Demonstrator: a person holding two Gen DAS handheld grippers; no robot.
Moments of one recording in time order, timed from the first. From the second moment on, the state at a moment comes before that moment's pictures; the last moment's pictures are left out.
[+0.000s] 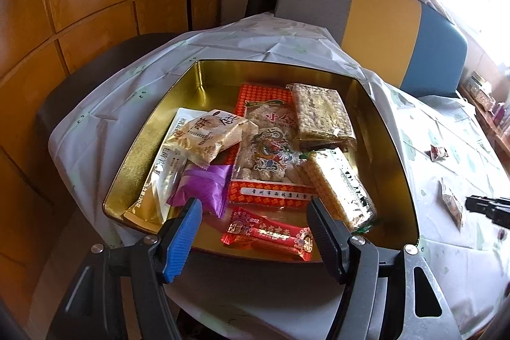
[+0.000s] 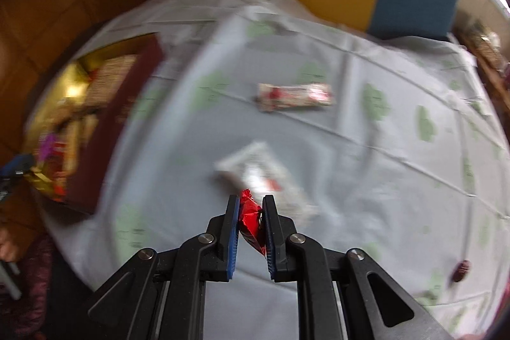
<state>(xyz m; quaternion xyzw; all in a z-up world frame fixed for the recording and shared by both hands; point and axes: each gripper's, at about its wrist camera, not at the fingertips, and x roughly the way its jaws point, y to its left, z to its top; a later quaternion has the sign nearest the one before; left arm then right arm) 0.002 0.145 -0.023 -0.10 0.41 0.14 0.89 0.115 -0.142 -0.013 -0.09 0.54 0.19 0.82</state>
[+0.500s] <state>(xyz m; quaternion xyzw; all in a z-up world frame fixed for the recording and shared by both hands) -0.008 0.195 -0.016 -0.15 0.39 0.20 0.89 0.081 -0.007 0.008 -0.05 0.51 0.37 0.78</state>
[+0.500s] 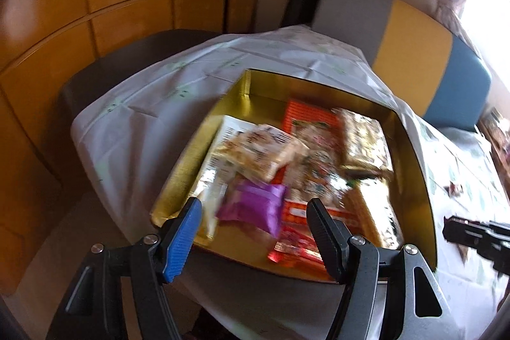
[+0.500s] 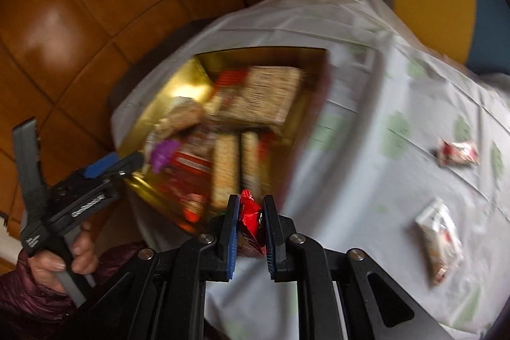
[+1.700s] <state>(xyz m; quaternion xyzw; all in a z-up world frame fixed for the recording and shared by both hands) -0.004 0.176 -0.022 -0.12 0.40 0.17 0.89 0.077 0.011 -0.007 -0.04 0.50 0.34 0.79</state>
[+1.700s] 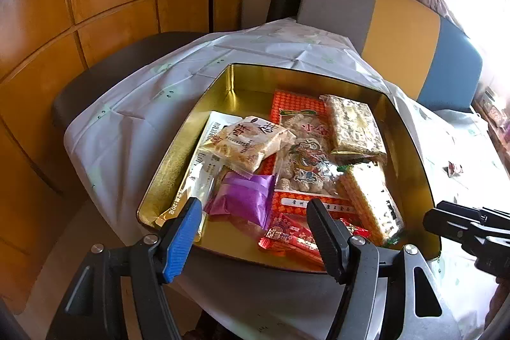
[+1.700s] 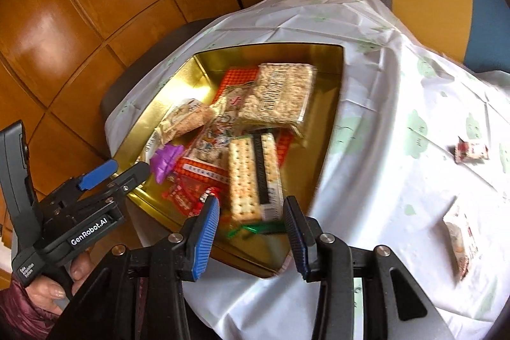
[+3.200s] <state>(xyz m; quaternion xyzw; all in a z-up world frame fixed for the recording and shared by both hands) -0.004 0.122 -0.016 -0.07 0.40 0.05 0.91 0.157 -0.139 -0.057 -0.18 0.57 0.17 0.78</state>
